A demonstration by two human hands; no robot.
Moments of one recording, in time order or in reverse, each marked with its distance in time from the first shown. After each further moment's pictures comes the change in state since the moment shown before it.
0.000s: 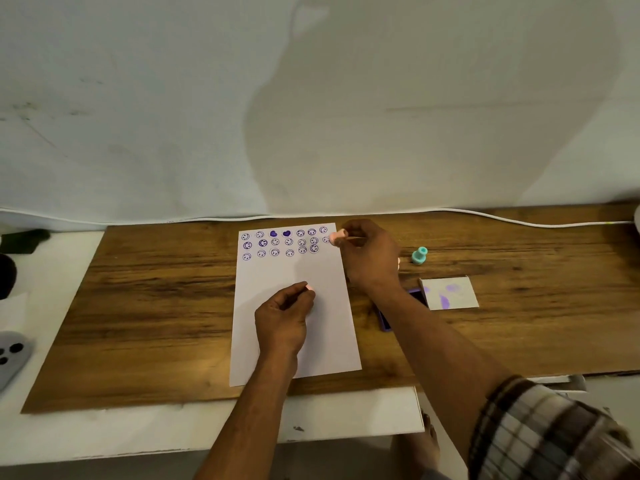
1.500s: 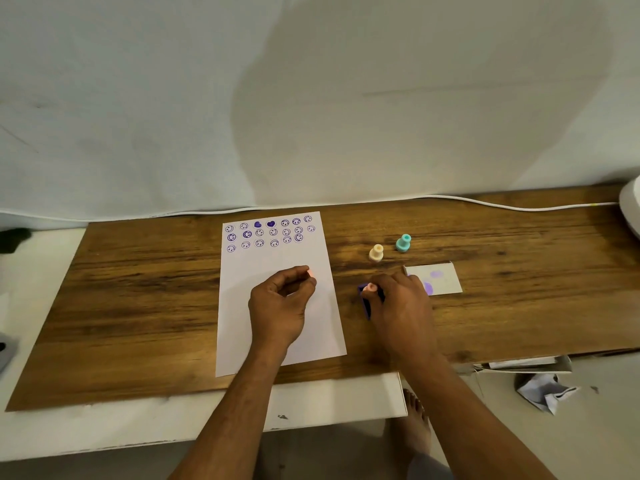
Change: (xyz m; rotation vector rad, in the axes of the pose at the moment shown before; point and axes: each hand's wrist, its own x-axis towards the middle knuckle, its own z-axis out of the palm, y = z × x) left_hand -0.008 0.009 0.015 0.185 -0.128 0.254; right_hand -0.076 0.070 -0.064 -0.616 -0.021 -0.094
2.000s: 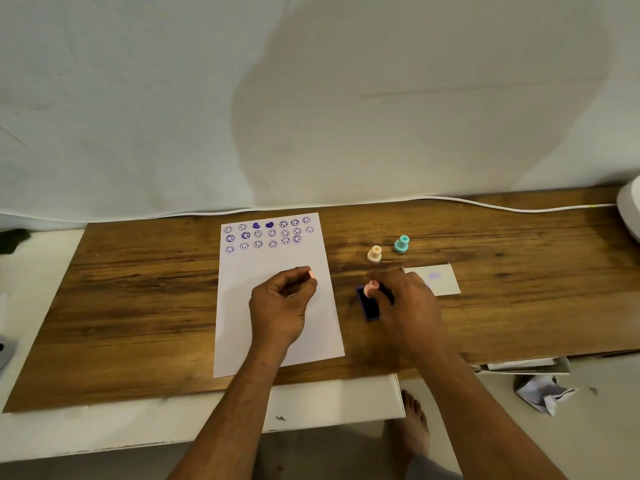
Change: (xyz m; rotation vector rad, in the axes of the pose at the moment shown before) left_hand -0.001 0.003 0.004 -0.015 -0.020 -0.011; right_hand 0.007 0.015 -0.011 0.154 -0.046 -0.024
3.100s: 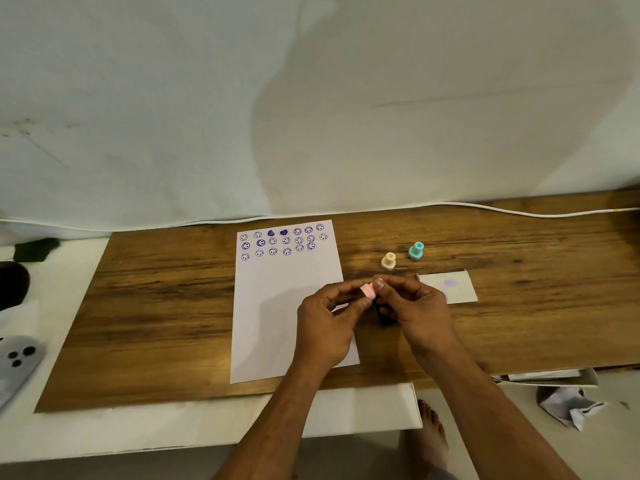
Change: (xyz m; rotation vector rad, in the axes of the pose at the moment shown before) left_hand -0.028 0.016 0.030 0.072 -0.217 0.073; right_hand -0.001 -0.017 0.000 0.931 -0.062 0.357
